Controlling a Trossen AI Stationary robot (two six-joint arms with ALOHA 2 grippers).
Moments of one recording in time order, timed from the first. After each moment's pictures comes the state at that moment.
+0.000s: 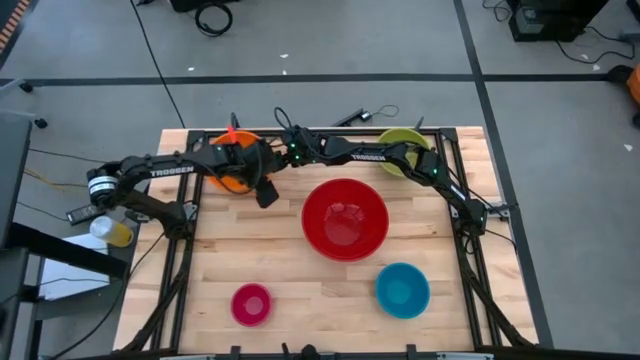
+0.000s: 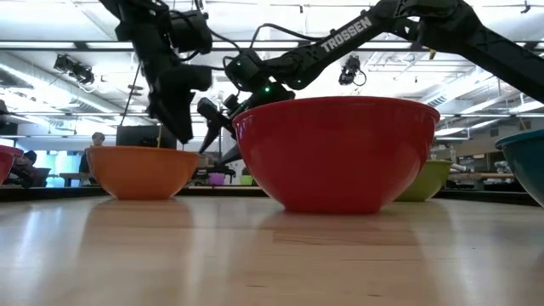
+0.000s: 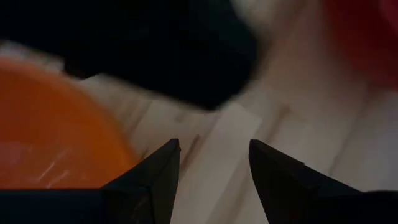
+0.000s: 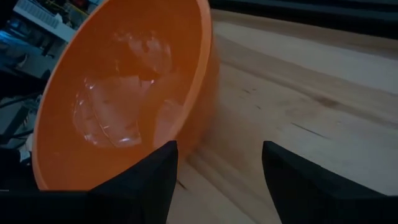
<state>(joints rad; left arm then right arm) 0.38 1.34 0.96 -0.71 0.00 -0.15 -0.34 2.37 1.94 -0.24 0.02 0.77</state>
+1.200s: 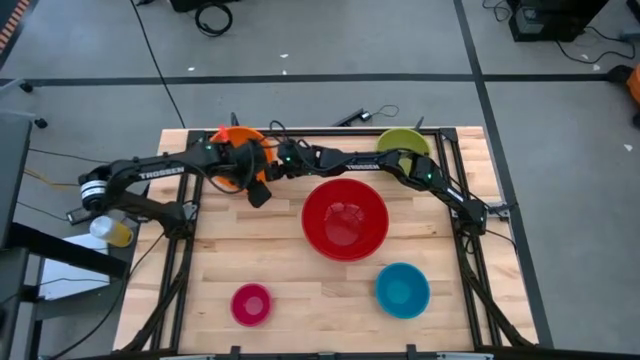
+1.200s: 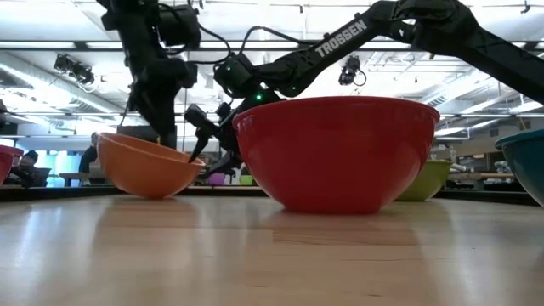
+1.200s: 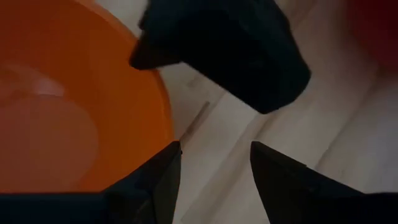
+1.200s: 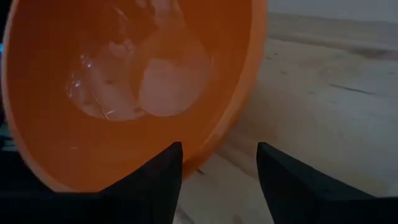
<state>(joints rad) 0.40 1.27 0.96 -0.87 -0.01 -0.25 -0.28 2.42 1.94 -0.19 0.05 0.89</state>
